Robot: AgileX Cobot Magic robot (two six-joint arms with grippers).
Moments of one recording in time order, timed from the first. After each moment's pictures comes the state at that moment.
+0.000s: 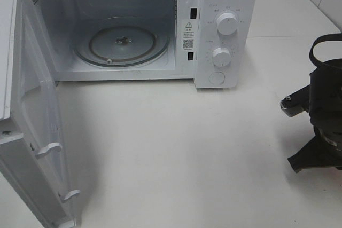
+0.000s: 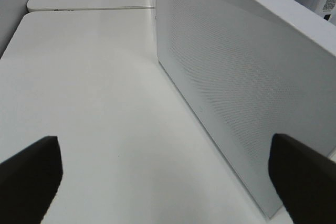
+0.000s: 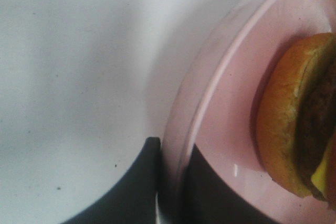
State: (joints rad) left arm 0.03 0.00 -0.51 -0.15 1.04 0.14; right arm 0.51 1.72 -0.61 -0.90 0.78 1.05
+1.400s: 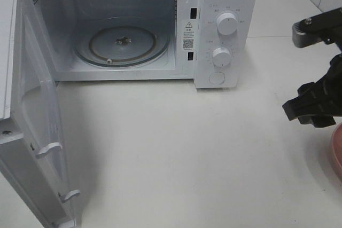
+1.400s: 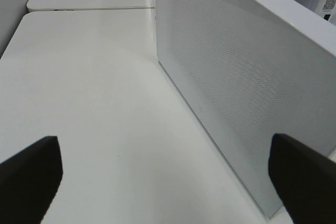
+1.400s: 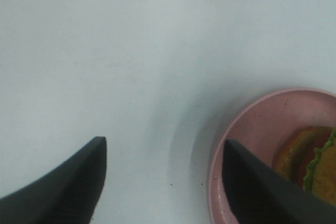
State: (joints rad) left arm 0.03 0.00 -0.51 -0.15 1.04 0.14; right arm 0.49 1.21 -0.71 -0.42 0.71 0.44
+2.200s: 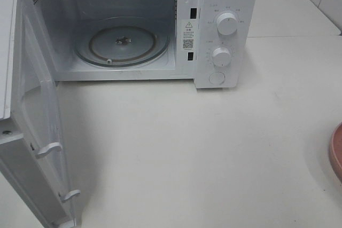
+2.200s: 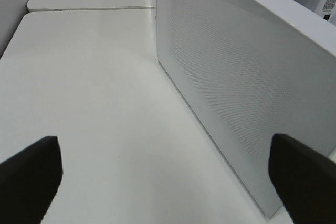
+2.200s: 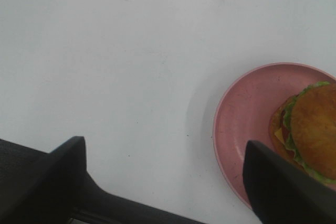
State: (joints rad) left arm 0.03 0.00 -0.51 -0.15 1.04 0.14; right arm 0.49 0.65 -0.71 -0.21 1.02 0.25
